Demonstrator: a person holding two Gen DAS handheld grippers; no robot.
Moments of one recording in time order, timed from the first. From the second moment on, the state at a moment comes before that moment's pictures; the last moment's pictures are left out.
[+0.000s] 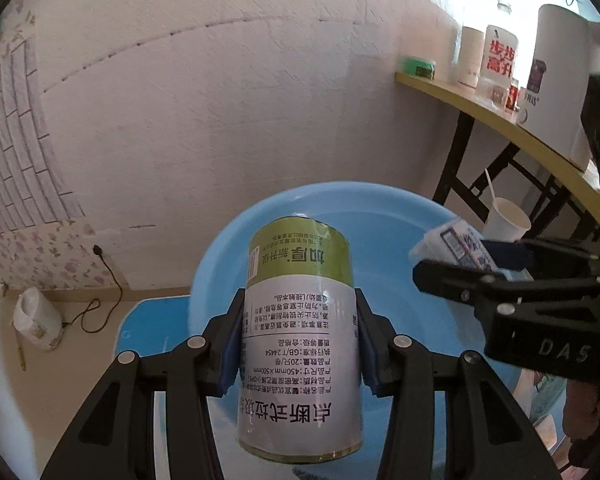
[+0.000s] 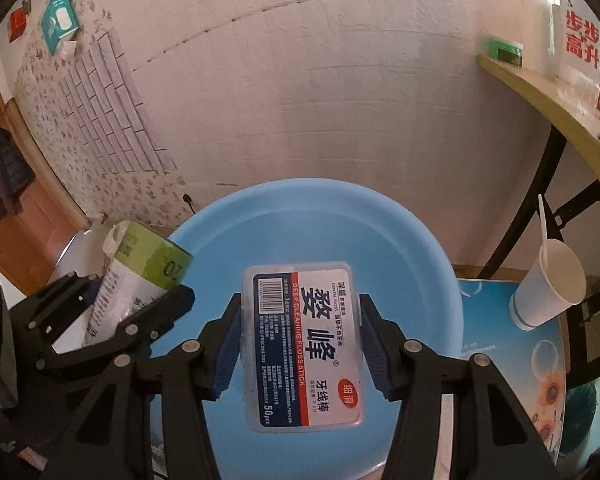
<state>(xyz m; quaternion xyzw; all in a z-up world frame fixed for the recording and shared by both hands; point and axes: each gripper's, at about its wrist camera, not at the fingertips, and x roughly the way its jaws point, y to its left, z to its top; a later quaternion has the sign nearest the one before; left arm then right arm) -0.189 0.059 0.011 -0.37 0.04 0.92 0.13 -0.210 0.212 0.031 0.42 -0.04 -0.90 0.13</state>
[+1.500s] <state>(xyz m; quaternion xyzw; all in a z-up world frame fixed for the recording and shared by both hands) -0.078 0.004 0.044 -0.33 0.01 0.94 0.07 -0.108 0.241 0.061 0.41 -0.04 -0.90 0.14</state>
